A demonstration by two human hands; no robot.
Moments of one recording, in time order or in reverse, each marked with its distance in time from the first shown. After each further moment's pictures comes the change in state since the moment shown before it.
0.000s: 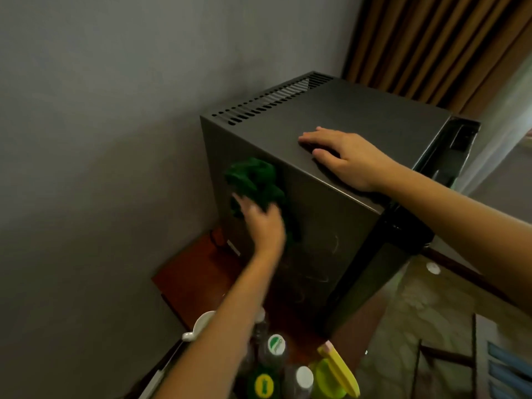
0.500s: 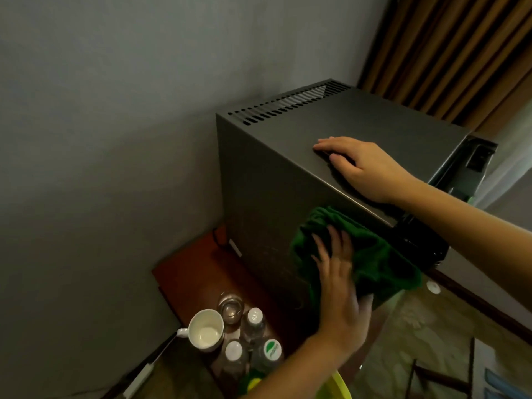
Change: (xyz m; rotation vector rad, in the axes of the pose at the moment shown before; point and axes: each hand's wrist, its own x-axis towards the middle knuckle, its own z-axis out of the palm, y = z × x) left_hand -0.157 0.021 0.017 0.067 -0.449 0.480; right_hand 0.000 0.000 0.000 0.000 0.029 -0.043
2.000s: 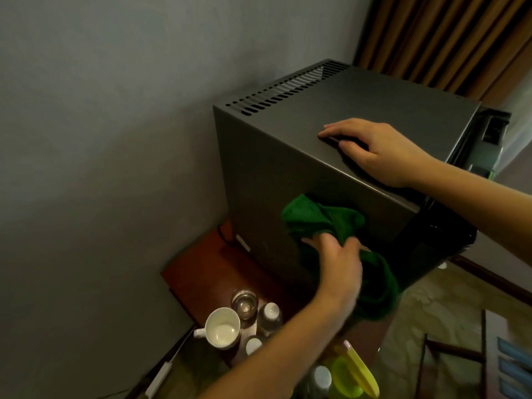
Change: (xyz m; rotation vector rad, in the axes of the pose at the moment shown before) left_hand 0.042 -0.011 -0.031 -0.658 0.000 -0.992; right_hand -0.001 -0.008 0.000 0.007 0.010 0.024
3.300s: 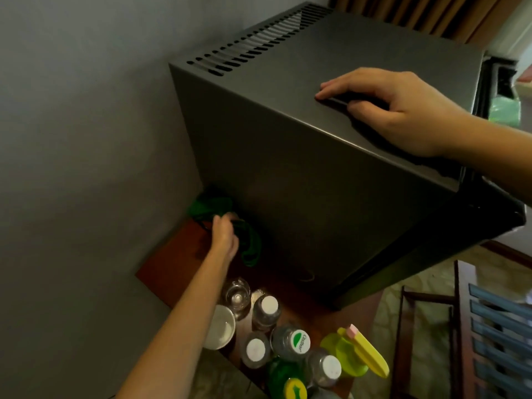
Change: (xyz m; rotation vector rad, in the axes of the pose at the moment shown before) left_hand 0.151 0.018 -0.167 -0.136 0.341 -0.023; right_hand 0.003 0.003 -0.002 0.014 0.019 0.078
